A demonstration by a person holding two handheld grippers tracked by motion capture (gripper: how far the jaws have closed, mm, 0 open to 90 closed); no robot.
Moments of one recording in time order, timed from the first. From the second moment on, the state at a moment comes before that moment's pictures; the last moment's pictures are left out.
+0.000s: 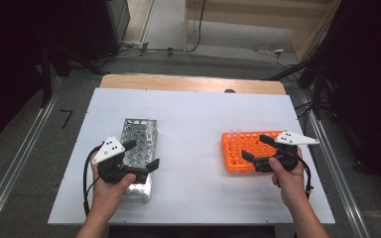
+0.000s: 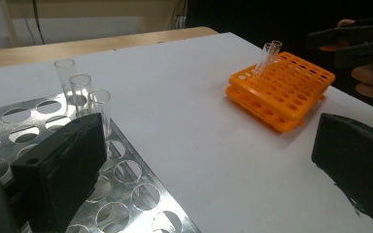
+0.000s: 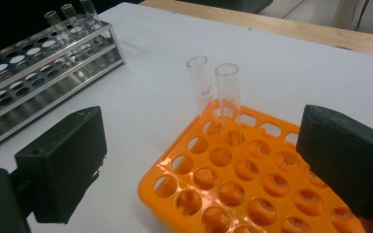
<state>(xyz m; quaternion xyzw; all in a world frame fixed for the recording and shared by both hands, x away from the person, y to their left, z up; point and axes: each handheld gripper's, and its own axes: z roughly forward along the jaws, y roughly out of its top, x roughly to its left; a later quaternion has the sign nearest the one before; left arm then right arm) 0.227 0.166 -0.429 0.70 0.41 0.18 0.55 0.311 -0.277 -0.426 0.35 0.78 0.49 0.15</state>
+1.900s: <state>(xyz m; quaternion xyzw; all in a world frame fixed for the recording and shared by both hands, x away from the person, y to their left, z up) 0.224 0.163 -0.427 0.71 0.40 0.18 0.55 0.347 -0.242 -0.466 0.42 0.78 0.42 0.20</state>
